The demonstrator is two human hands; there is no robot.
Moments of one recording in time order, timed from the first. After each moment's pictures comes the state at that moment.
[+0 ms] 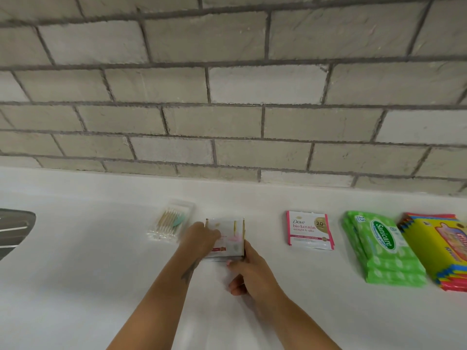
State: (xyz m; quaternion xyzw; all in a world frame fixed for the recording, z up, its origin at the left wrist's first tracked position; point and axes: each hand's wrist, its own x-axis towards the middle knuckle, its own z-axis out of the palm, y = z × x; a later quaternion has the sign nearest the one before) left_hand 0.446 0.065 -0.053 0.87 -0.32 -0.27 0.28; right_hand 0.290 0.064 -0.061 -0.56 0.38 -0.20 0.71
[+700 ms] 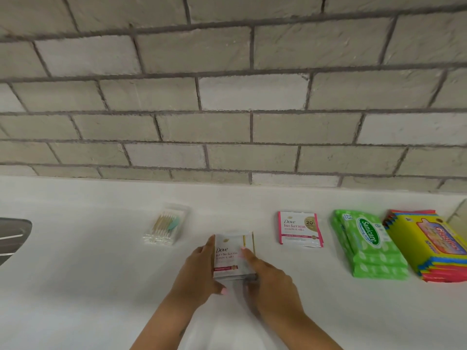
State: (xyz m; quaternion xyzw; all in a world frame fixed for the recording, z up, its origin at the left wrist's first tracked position) left_hand 0.399 0.122 -0.057 0.82 -0.50 -0.22 0.18; right_hand 0.238 0.074 -0.062 -0.84 0.43 -0.14 0.30
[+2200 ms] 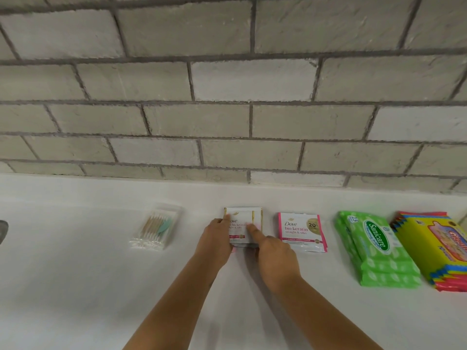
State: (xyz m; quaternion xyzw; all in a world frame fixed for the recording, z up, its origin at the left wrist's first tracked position) left_hand 0.411 0.028 -0.070 0.82 -0.54 -0.14 0.14; right_hand 0.267 -0.001 -0.065 -0.87 0.46 -0.07 0.19
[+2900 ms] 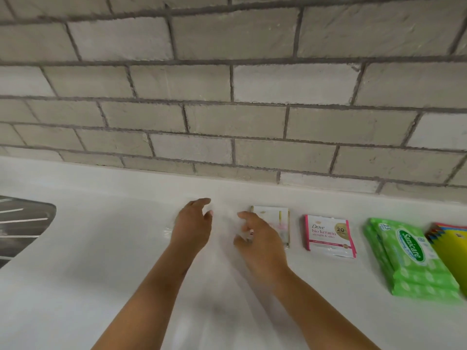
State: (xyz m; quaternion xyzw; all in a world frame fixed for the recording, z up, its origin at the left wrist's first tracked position) left_hand 0.476 0.086 -0.030 0.86 -0.41 -0.03 0.31; right_hand 0.326 0.042 -0.039 -0.80 0.41 -0.23 0.38
